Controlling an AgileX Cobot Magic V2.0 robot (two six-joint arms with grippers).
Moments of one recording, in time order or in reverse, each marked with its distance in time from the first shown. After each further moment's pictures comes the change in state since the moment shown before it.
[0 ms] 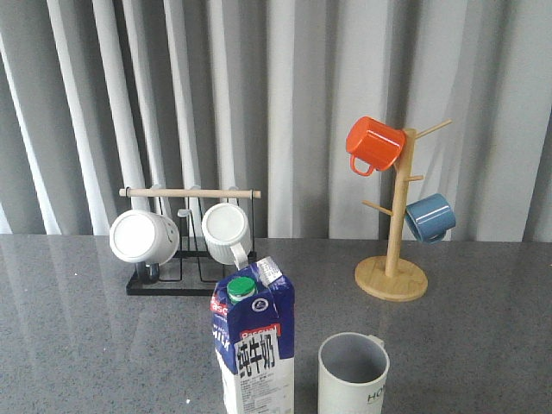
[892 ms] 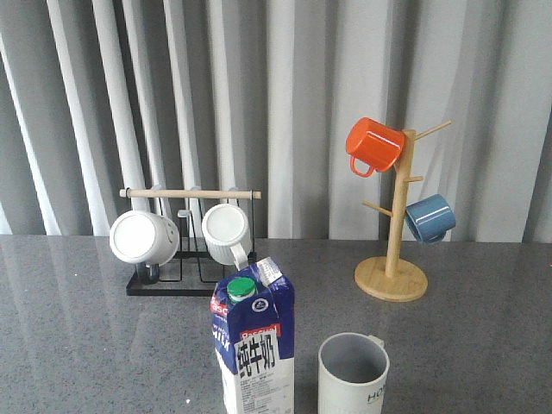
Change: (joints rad) left arm 0.072 -0.005 0.000 0.016 0.059 0.038; right arm 0.000 0.000 0.000 0.000 0.002 0.000
